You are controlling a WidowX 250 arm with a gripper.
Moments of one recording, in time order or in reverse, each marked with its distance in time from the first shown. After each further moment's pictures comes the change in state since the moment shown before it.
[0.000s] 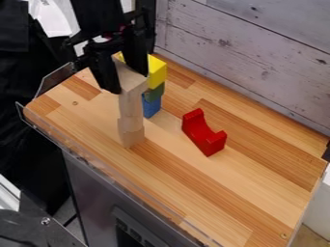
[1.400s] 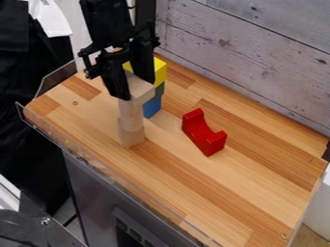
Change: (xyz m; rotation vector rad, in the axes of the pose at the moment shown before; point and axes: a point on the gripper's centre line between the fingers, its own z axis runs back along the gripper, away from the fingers) arm 0.005 -0.013 -0.022 0.039 0.047 0.019
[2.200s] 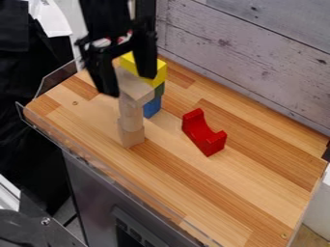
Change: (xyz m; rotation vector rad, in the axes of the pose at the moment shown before) arm -0.016 0.006 0.023 0.037 -0.071 0.015
